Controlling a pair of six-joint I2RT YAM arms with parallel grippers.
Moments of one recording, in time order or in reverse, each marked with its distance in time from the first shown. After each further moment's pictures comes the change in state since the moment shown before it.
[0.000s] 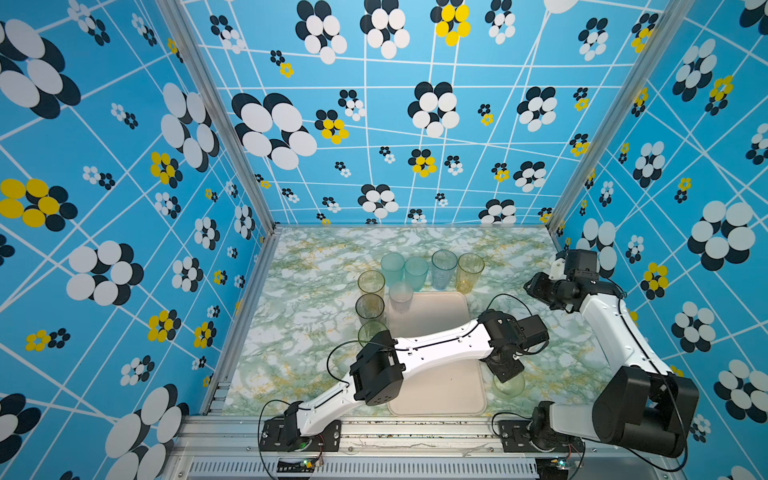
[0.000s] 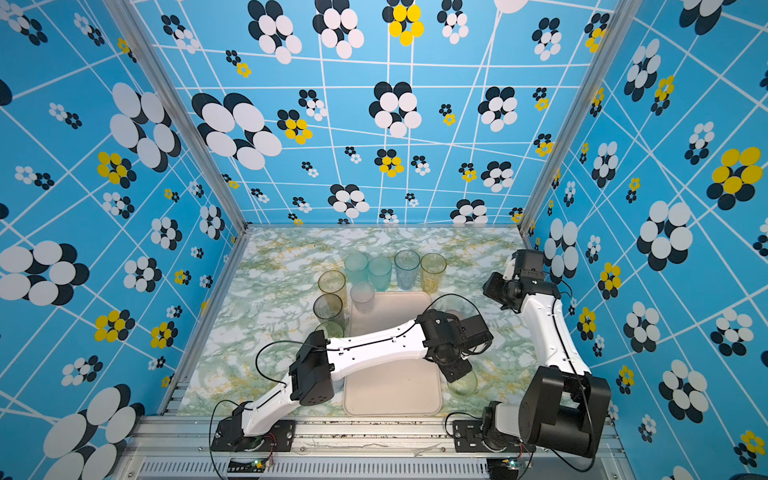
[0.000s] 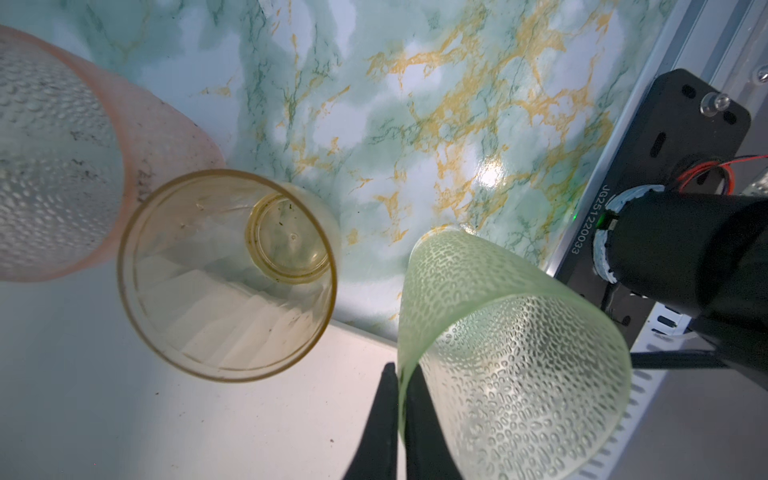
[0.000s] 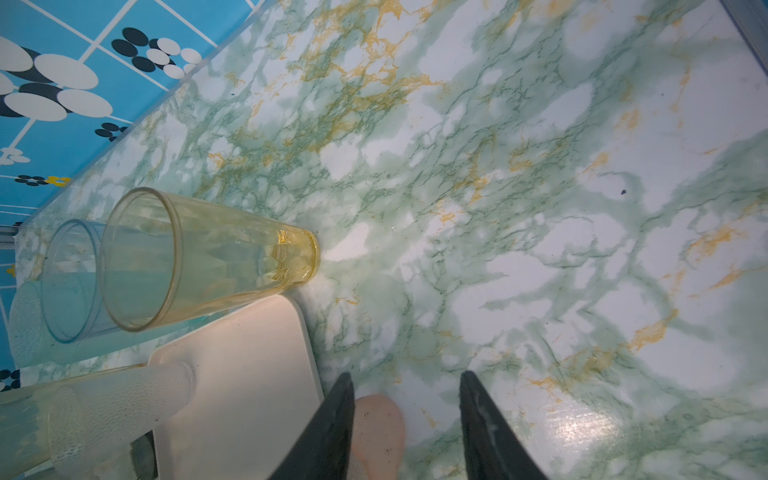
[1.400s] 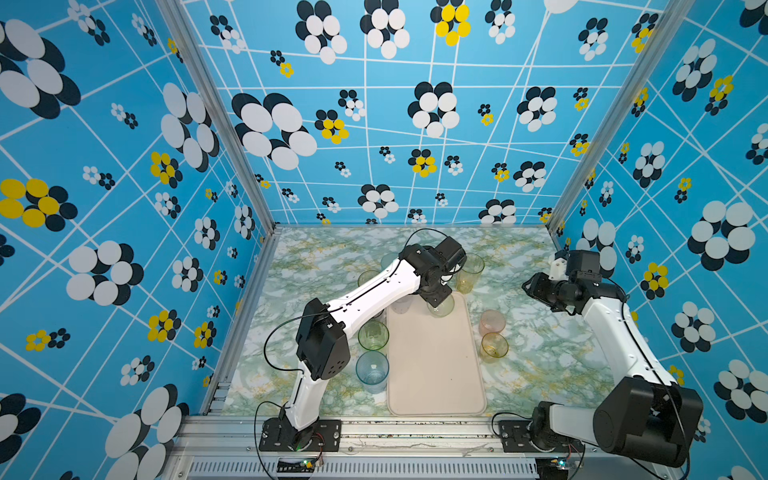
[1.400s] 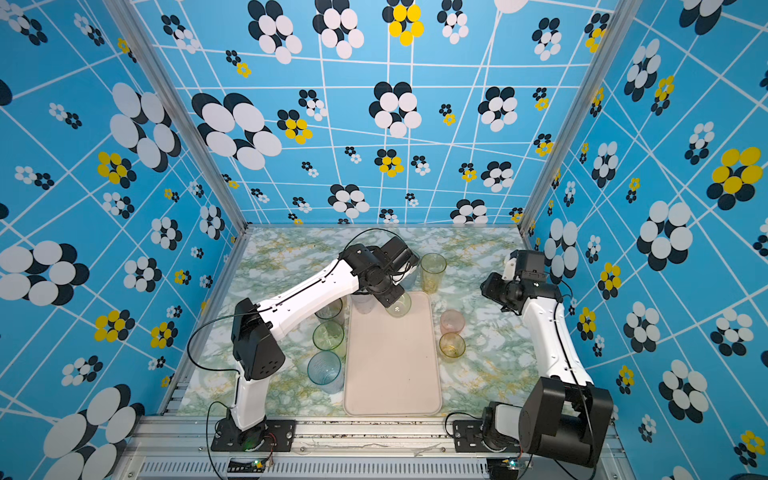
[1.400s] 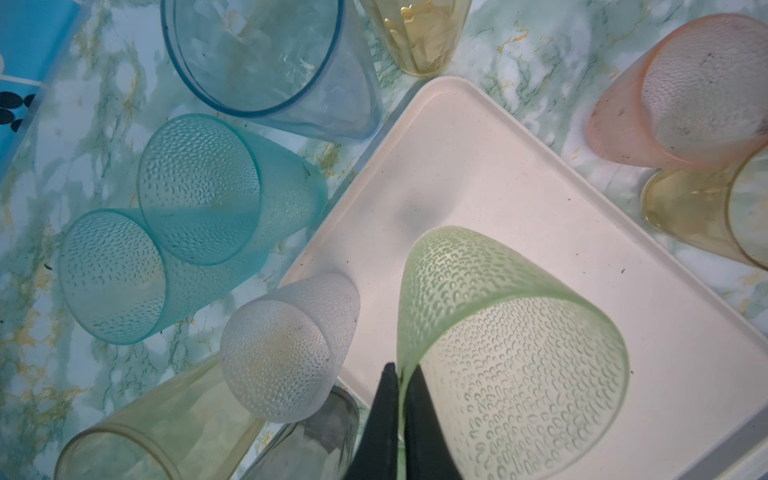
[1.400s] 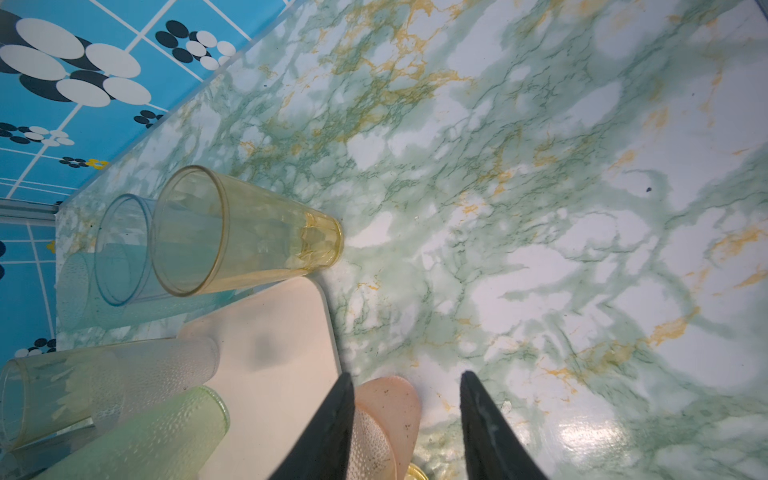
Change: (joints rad) left arm 0.444 -0.317 -0.291 0.012 -0.159 0.193; right arm 0.014 -0.050 0.000 -0.037 -0.048 -0.016
